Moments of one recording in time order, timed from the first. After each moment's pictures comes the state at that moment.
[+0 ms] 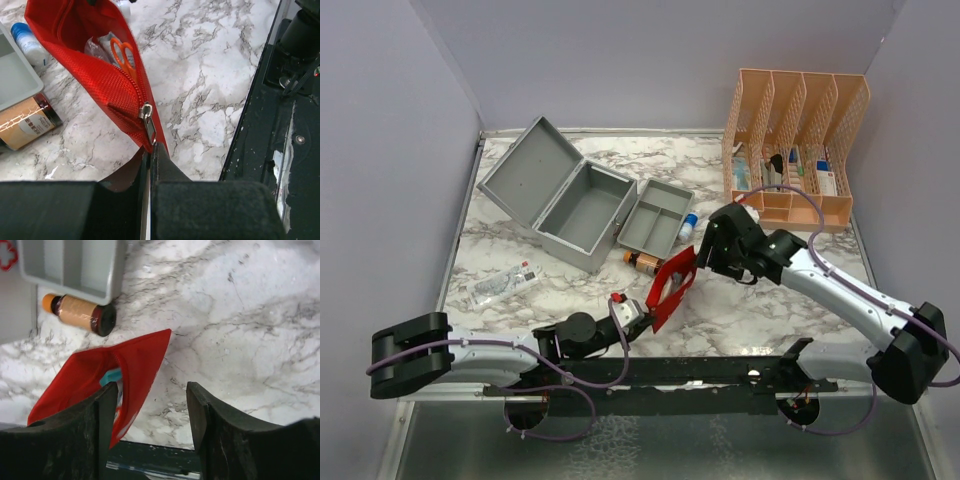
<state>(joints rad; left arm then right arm) -1.29 1.03 0.06 0.84 -0.17 -0.07 0.71 1.23 0.96 -0.73 0.21 0.96</state>
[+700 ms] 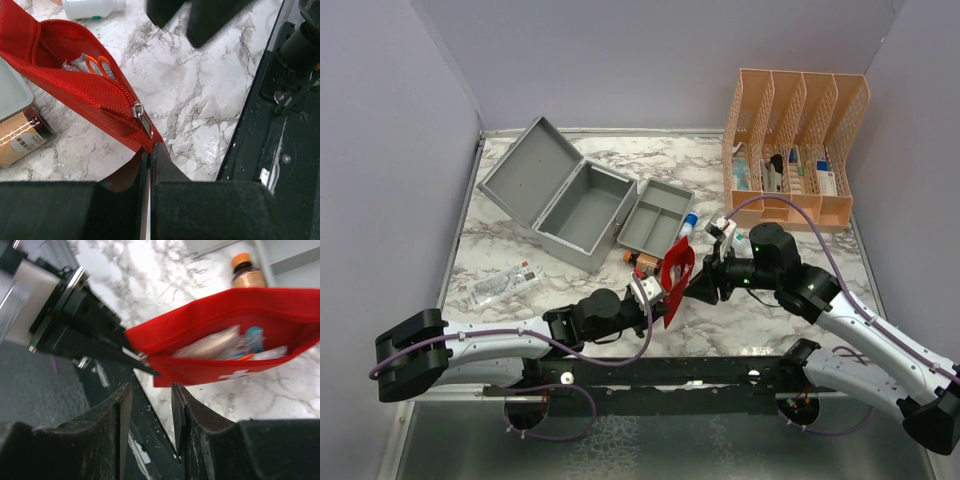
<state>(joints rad) -1.22 1.05 0.33 0.45 -0.09 -0.14 0.71 0.88 0.76 -0.38 -0.44 0.23</state>
